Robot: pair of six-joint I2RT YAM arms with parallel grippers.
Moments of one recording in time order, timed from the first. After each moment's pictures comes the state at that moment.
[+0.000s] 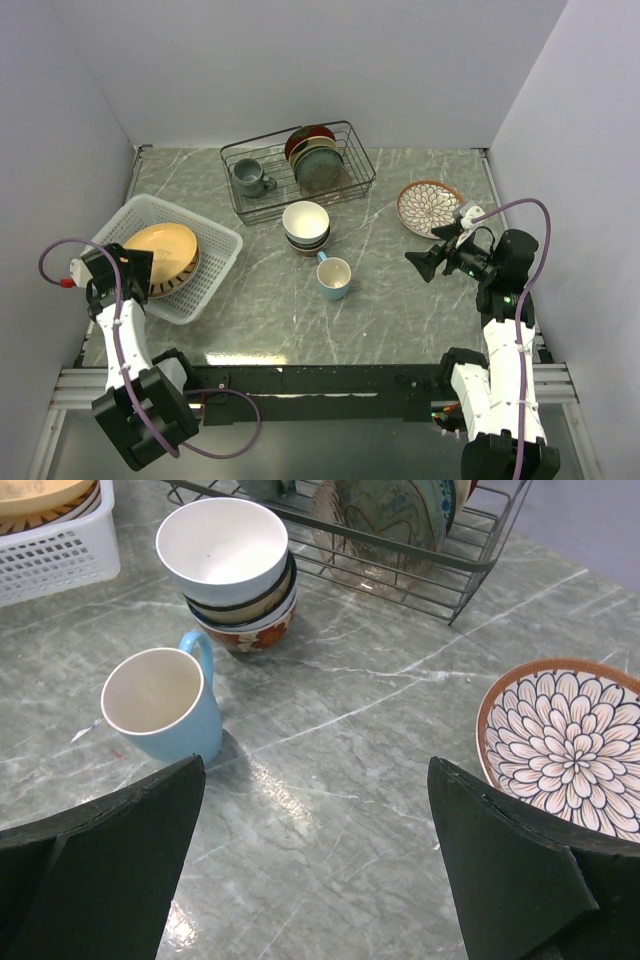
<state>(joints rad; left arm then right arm) 0.55 0.91 0.54 -0.37 0.03 -1.00 -0.23 0.68 0.63 -0.25 -0.96 -0.24</state>
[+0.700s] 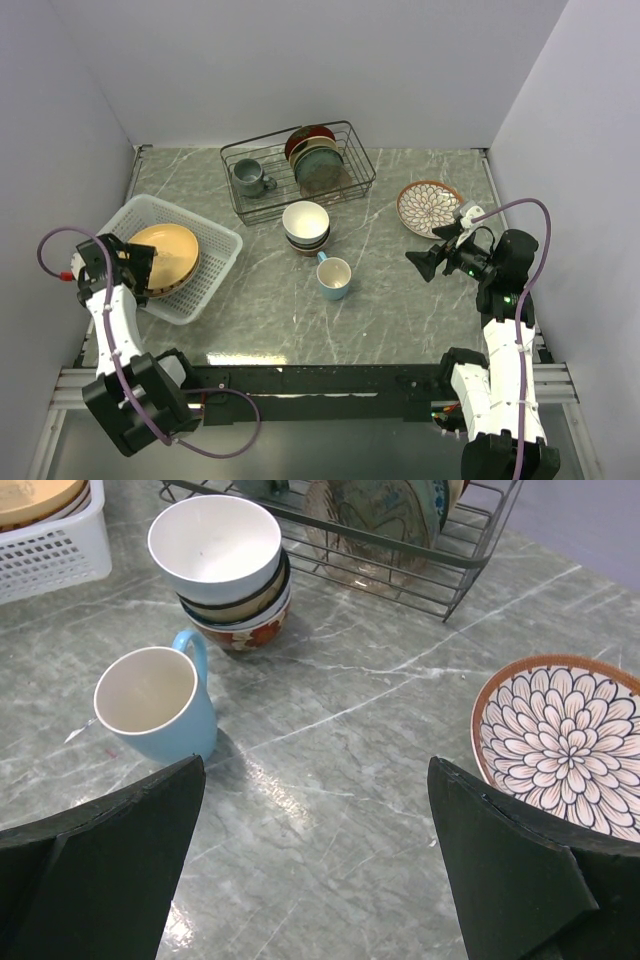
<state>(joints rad) 0.56 0.98 0.66 -0.55 0.07 -0.97 -0.23 0.68 0.63 -0.25 -0.94 -0.25</state>
